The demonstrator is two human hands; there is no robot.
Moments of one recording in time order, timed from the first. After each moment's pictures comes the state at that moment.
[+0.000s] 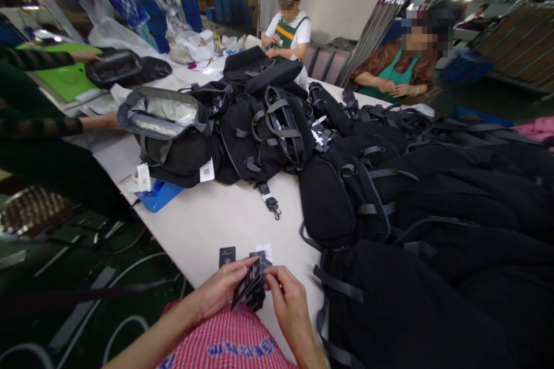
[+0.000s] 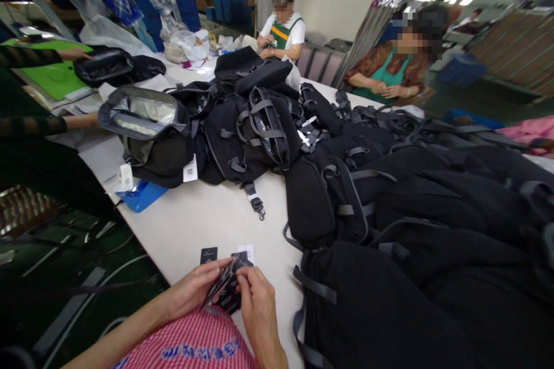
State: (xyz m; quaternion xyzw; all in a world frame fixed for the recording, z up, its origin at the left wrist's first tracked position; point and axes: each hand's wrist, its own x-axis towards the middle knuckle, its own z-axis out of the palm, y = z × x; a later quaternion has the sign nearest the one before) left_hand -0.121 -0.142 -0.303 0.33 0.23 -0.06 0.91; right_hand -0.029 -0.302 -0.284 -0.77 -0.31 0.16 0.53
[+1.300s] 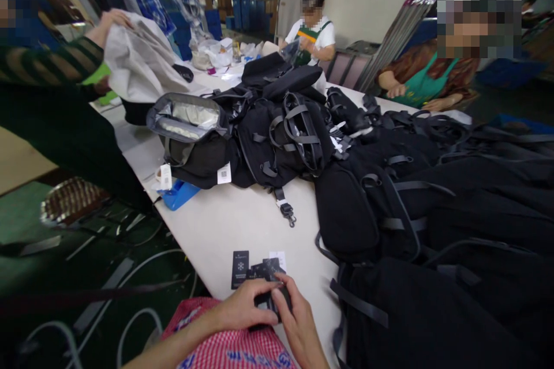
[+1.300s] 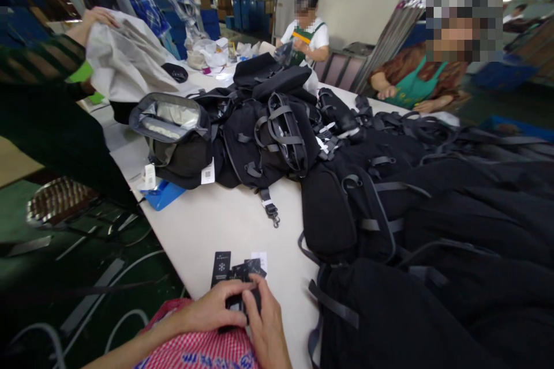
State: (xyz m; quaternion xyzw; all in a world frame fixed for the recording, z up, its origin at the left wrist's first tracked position) left_hand -0.124 -0.149 -0.309 0.75 0.10 -0.08 0.65; right_hand -0.042 -0.305 -0.308 -0.77 -0.21 0.30 0.53
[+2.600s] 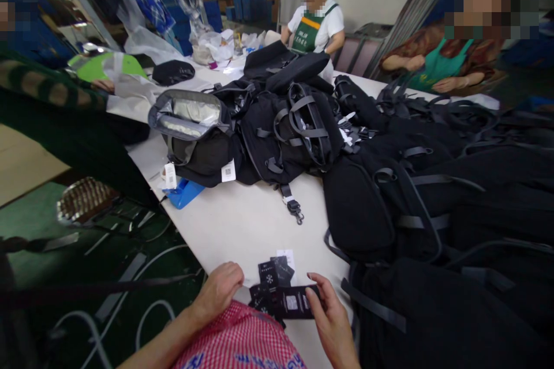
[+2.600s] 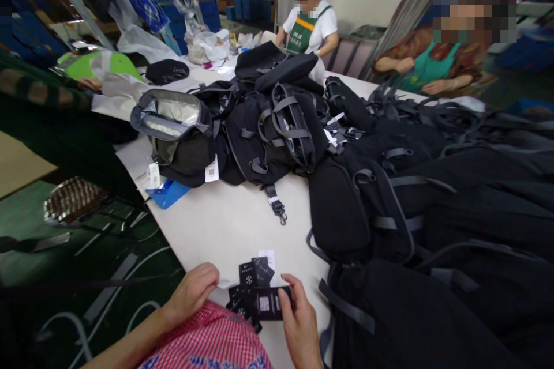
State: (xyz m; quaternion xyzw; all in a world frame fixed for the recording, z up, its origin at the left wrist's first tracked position) left_hand -0.177 -0.095 -0.349 0.95 0.07 0.10 0.30; right_hand -0.010 -0.341 -0.337 -0.79 -0.16 0.26 0.53
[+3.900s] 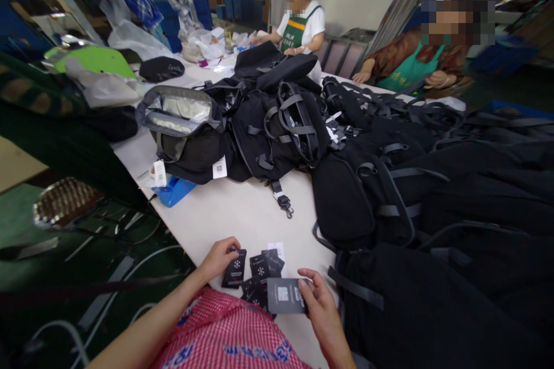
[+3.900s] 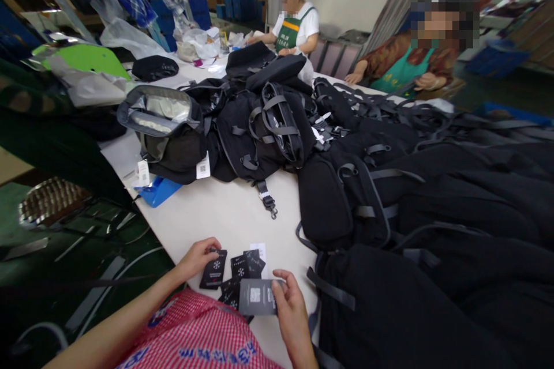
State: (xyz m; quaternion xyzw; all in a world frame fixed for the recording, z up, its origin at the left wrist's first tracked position) left_hand -0.128 -0.065 -0.367 0.79 0.28 -0.01 0.55; right_hand -0.018 -0.335 -0.319 -0.69 -0.02 0.36 0.63
